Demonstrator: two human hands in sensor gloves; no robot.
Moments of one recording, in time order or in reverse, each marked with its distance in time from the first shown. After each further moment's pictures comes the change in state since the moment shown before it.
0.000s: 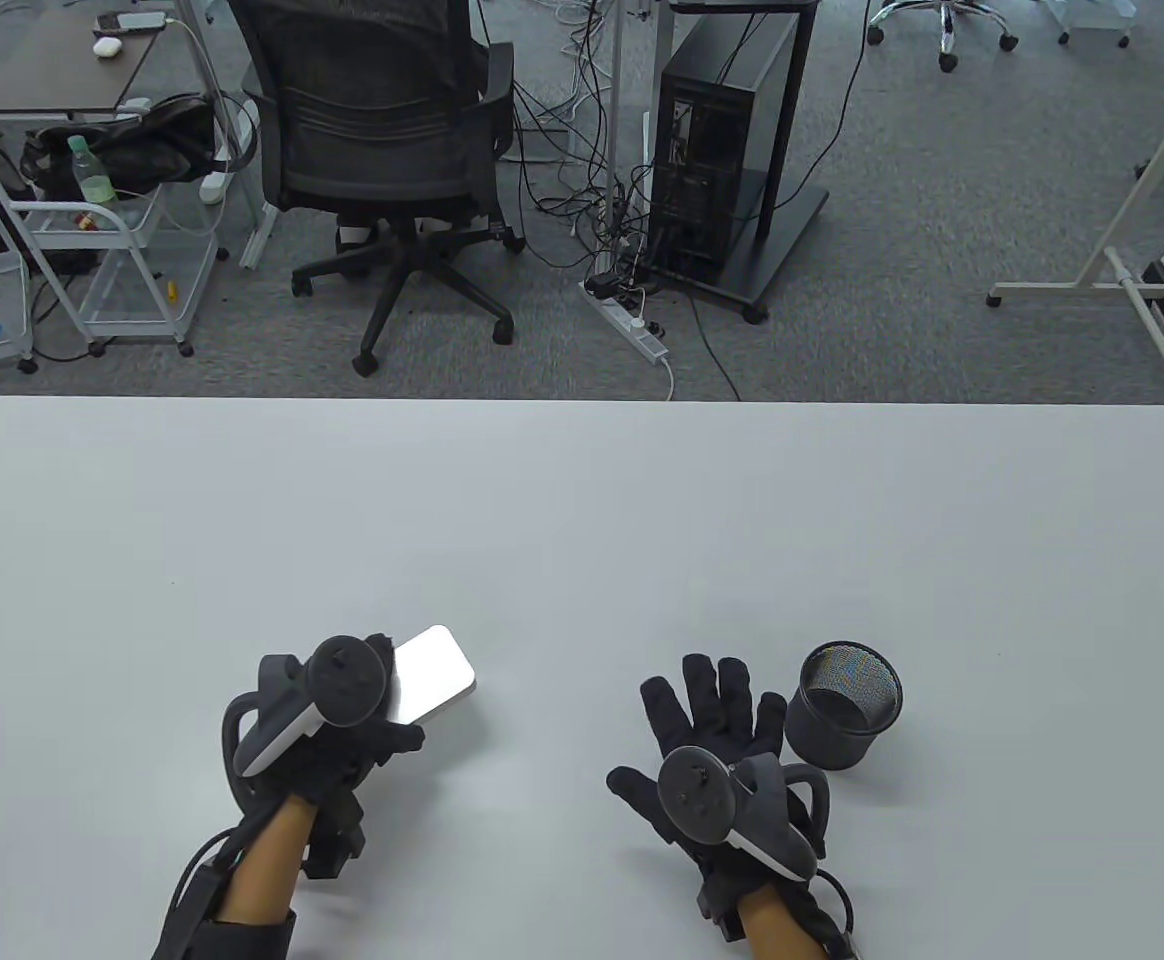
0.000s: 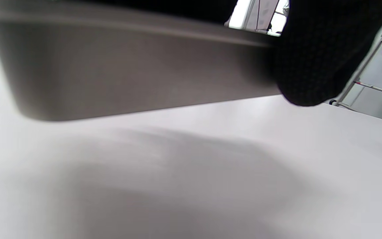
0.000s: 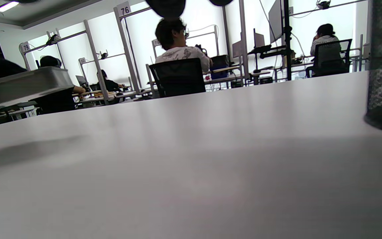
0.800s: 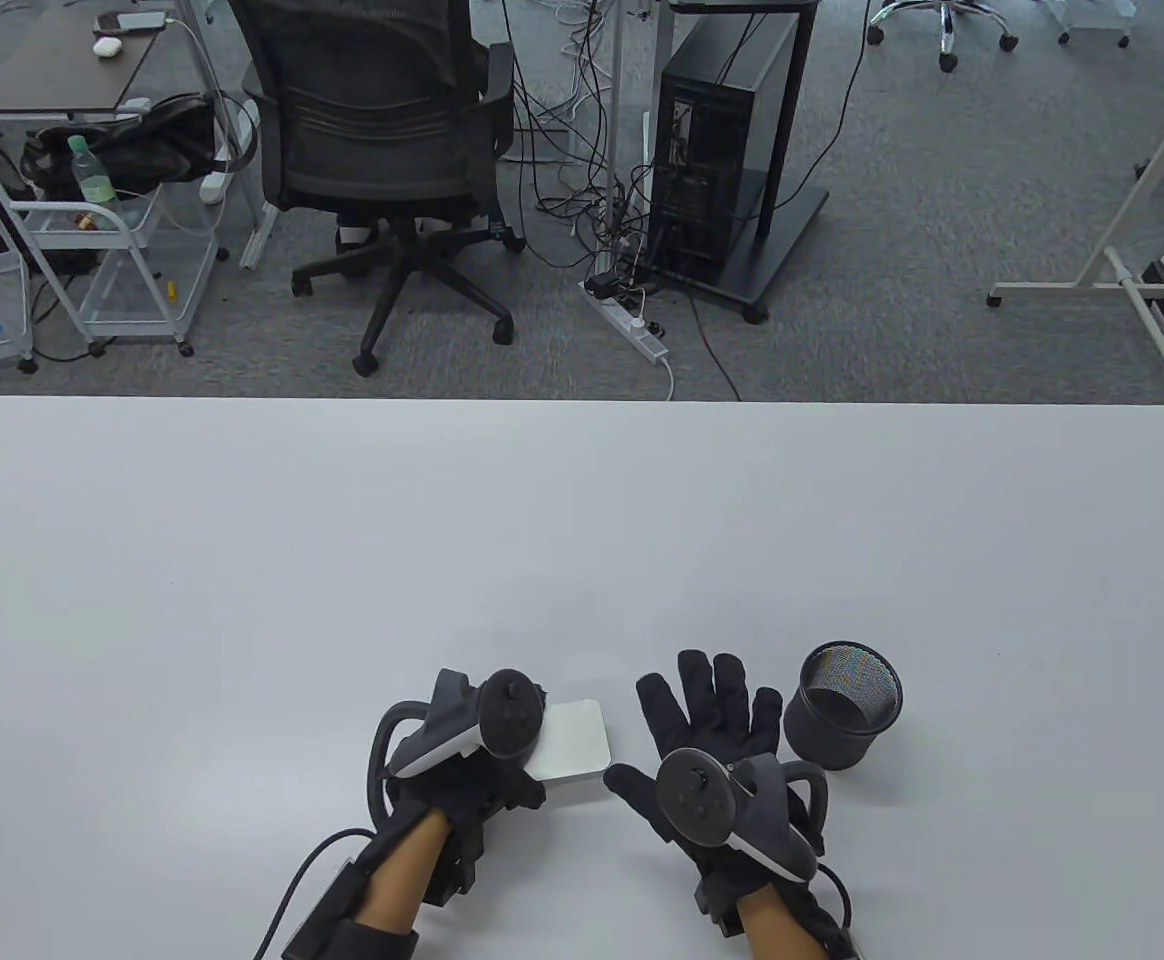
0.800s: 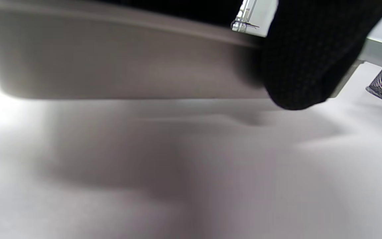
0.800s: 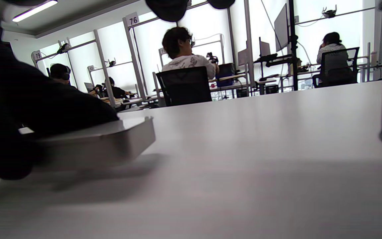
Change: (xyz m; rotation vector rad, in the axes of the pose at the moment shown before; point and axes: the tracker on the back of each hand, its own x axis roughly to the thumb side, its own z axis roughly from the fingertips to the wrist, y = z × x) left_hand 0.101 -0.061 -0.017 -0.197 -0.197 -0.122; right_hand 0.005 -0.005 0.000 -0.037 -0.034 0.000
